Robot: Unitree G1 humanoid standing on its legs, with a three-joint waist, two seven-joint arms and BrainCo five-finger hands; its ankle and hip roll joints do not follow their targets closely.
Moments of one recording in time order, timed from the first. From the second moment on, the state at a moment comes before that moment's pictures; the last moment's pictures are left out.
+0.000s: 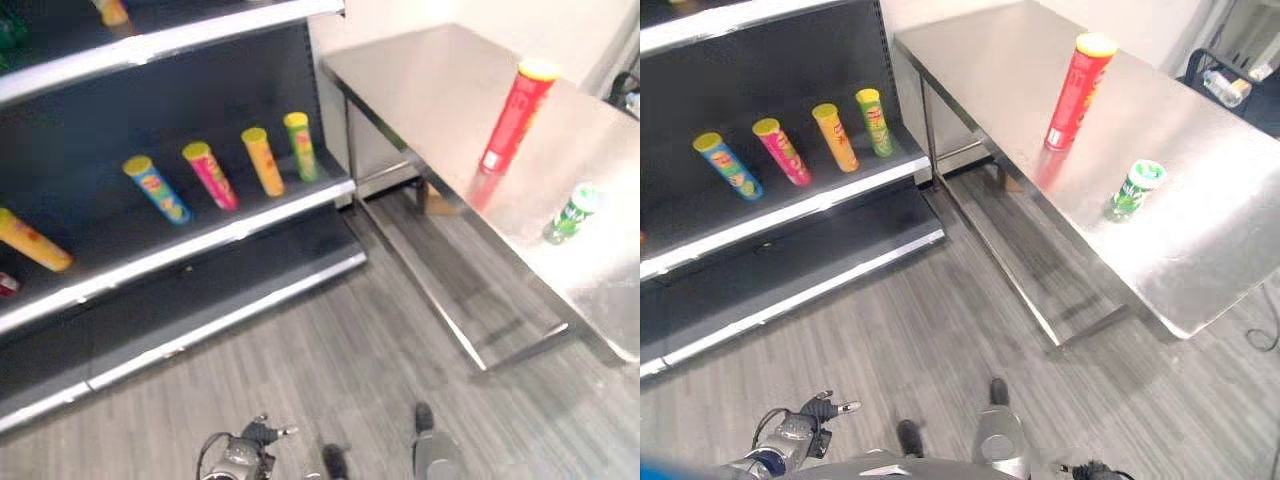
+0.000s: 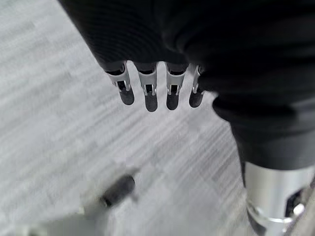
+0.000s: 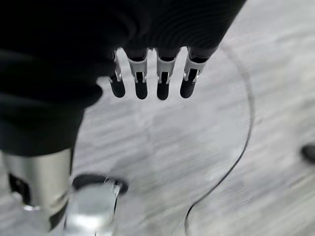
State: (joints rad) left arm -0.12 0.24 -0.25 1.23 -0.07 -0.02 0.10; right arm 0.02 -0.32 0.12 1.31 0.05 0.08 -0.13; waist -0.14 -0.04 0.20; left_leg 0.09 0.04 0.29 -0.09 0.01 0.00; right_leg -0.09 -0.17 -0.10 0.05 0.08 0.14
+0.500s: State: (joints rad) left arm -0.10 0.23 -0.27 1.22 -0.04 -0.02 0.10; right arm 0.03 -0.38 0.08 1.31 0.05 0.08 -0.13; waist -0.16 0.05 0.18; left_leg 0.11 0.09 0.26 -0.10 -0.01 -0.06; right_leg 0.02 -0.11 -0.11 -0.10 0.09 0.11
